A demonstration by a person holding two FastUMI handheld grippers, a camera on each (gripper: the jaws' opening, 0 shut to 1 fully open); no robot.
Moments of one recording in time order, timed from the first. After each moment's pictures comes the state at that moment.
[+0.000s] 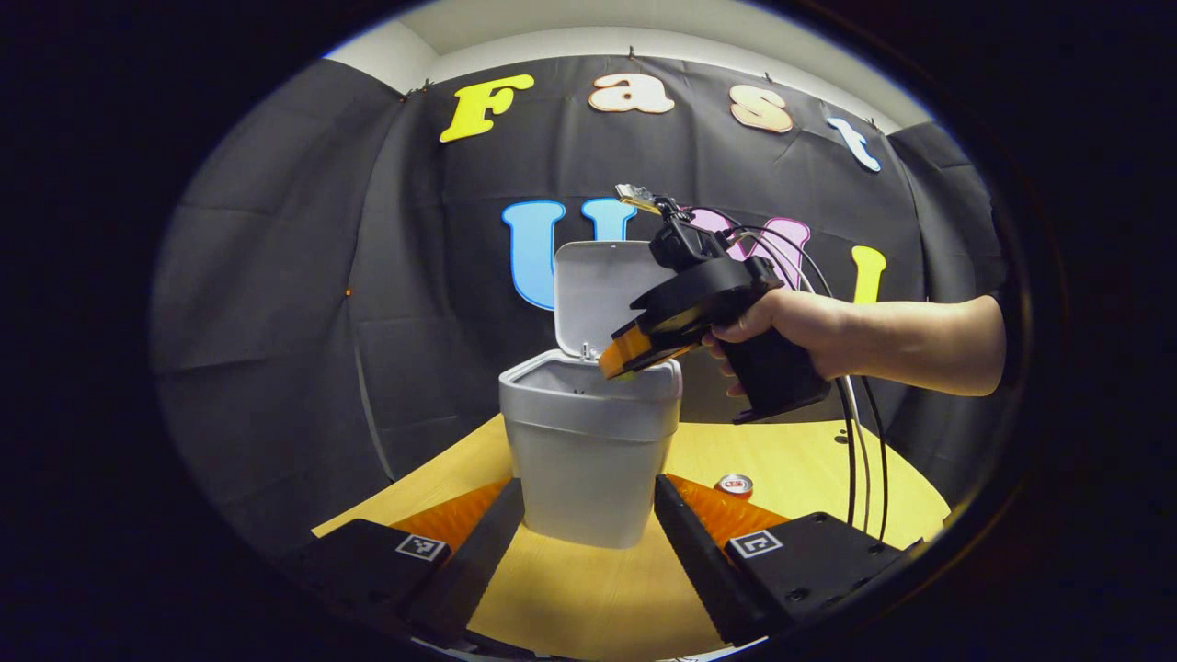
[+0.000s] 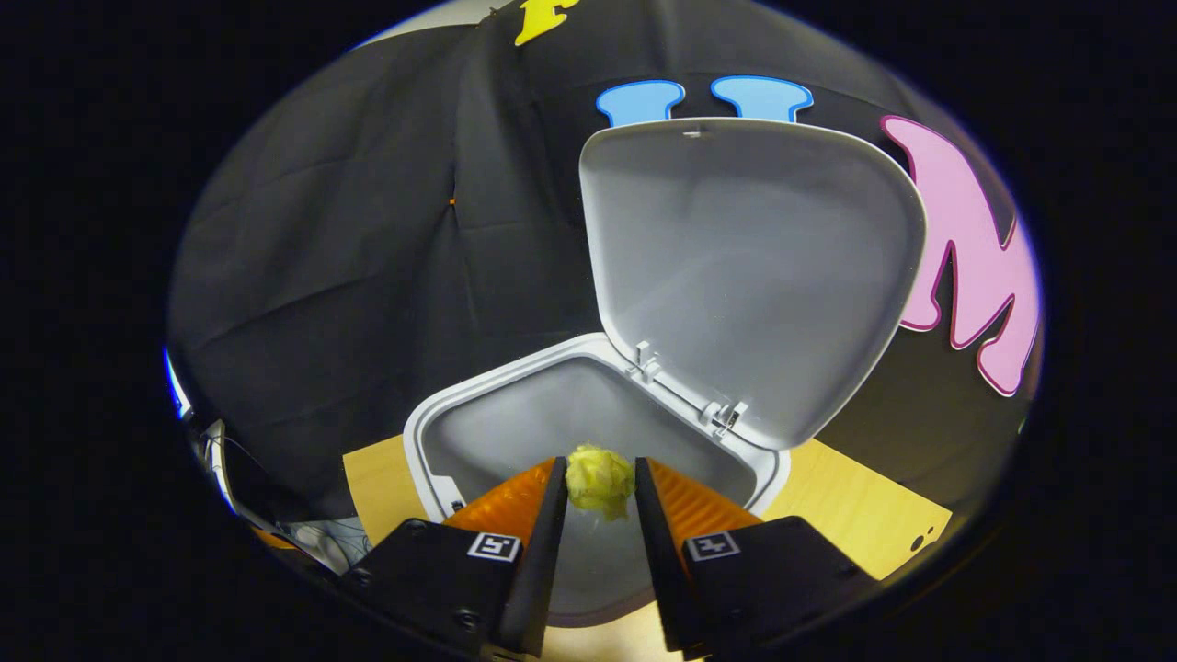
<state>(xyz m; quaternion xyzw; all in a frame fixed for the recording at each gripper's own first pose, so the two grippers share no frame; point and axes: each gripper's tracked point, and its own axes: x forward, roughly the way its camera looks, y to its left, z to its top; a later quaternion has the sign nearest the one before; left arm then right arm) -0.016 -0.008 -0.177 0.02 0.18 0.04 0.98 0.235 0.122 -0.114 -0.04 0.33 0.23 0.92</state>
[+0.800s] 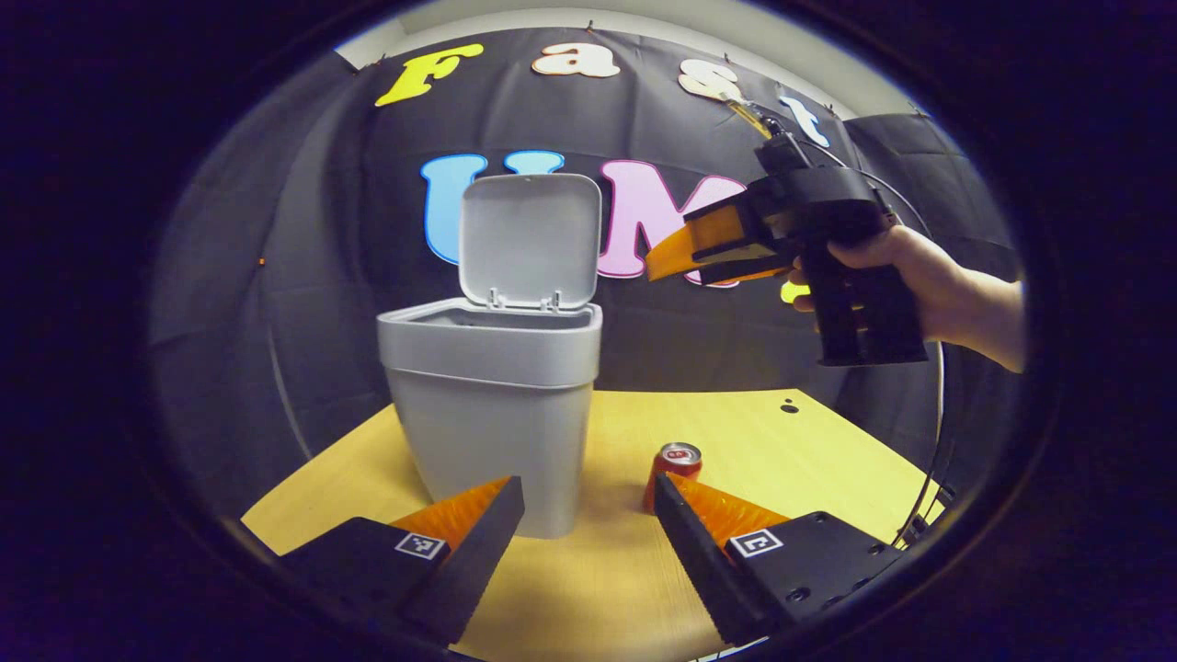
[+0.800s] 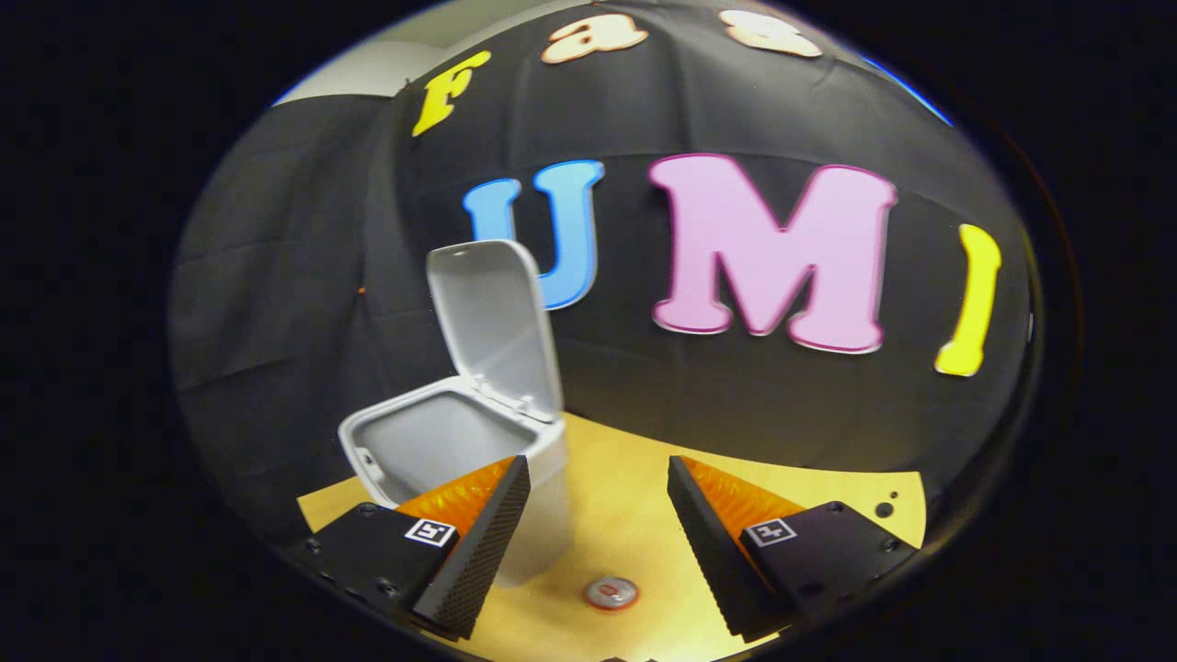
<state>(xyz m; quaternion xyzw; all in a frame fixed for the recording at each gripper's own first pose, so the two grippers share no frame) 0.030 -0.090 -0.273 0.01 0.21 -0.11 0.97 0.172 -0.081 -0.062 0.03 0.18 0.03 0.98</state>
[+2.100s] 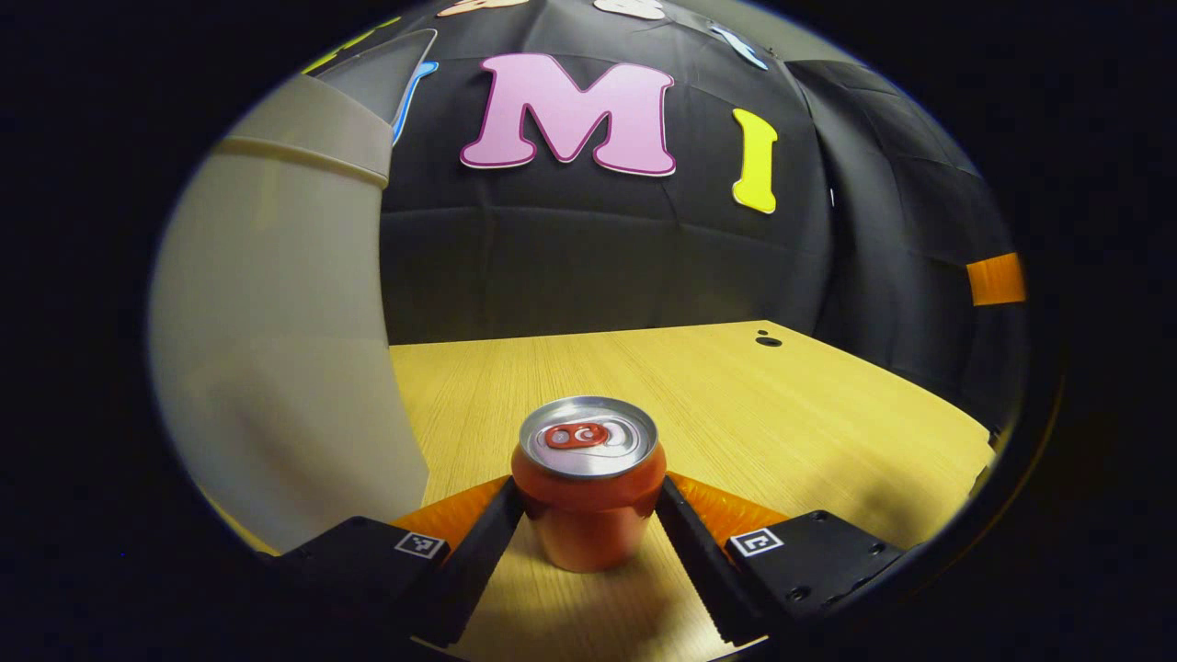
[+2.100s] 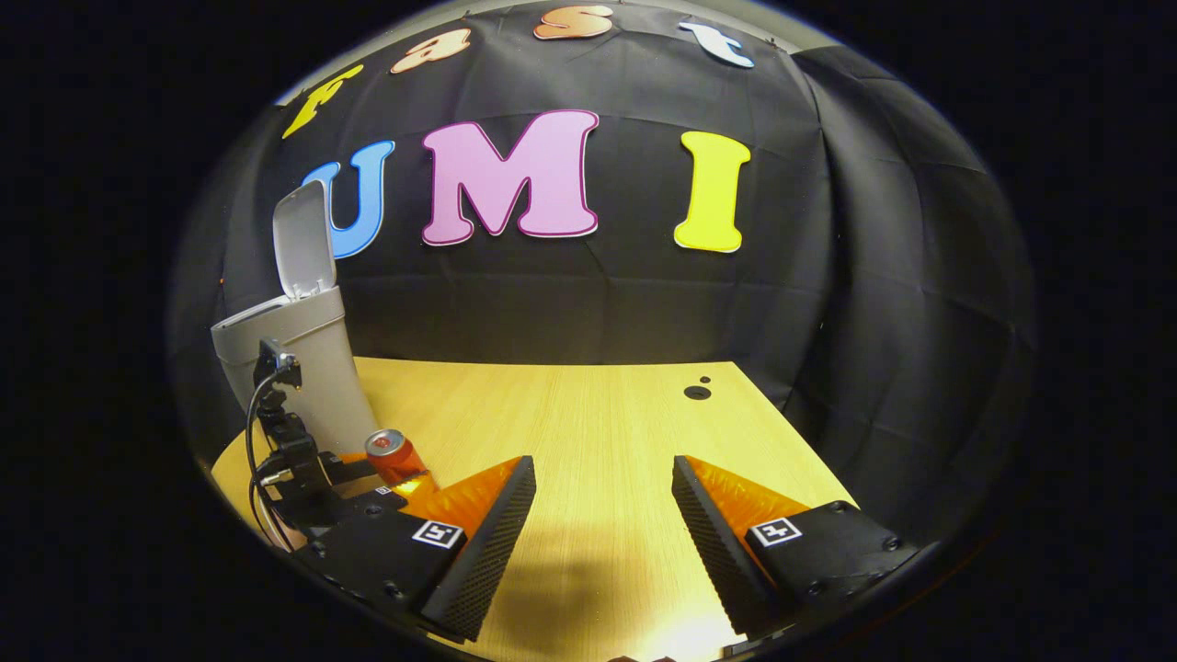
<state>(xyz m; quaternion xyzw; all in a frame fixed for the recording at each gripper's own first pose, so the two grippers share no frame) 0.159 -0.210 -0.453 0.05 0.26 -0.20 0.94 -0.027 -0.256 -0.183 0.03 0.22 -0.21 0.95</state>
